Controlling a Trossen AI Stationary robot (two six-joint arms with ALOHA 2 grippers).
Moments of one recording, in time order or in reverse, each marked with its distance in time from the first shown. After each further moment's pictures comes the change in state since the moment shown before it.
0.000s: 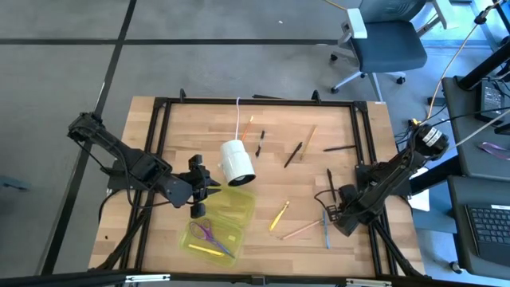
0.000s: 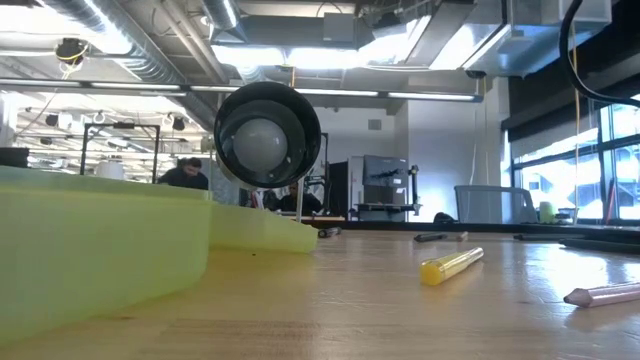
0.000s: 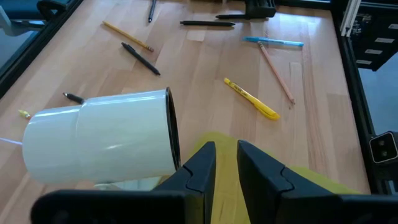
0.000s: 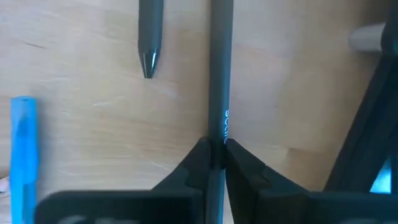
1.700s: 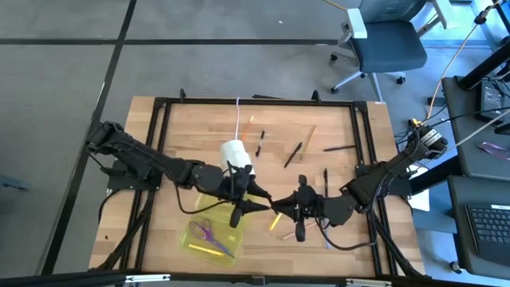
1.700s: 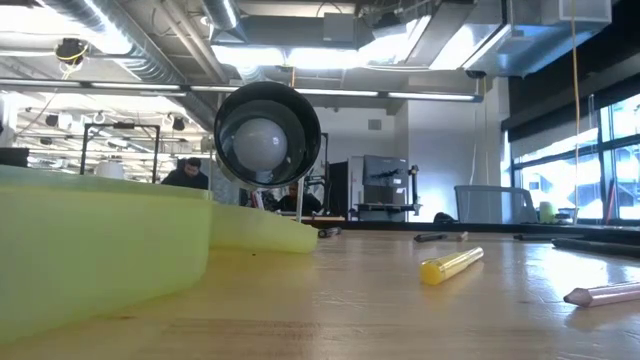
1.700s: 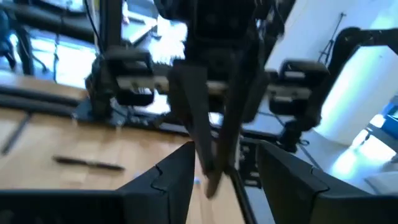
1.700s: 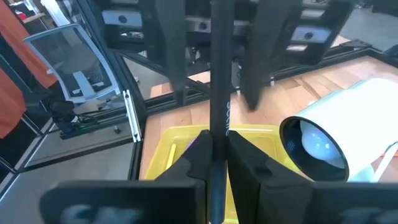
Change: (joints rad) left arm 0.209 0.315 0.000 0.995 0.403 0.199; right arm -0.219 -0.002 0.442 0.914 0.675 -1.718
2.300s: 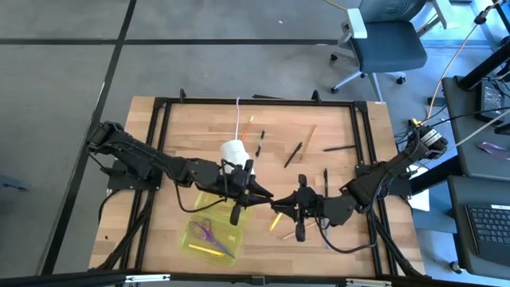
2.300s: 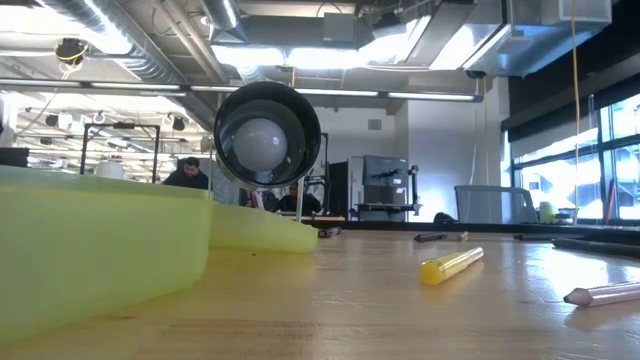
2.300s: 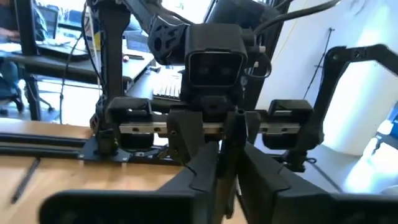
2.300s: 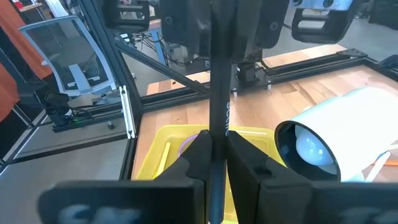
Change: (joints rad) left arm 0.009 -0.002 0.000 0.101 -0.003 0.111; right arm -0.001 0.000 0.000 0.000 0.000 -0.055
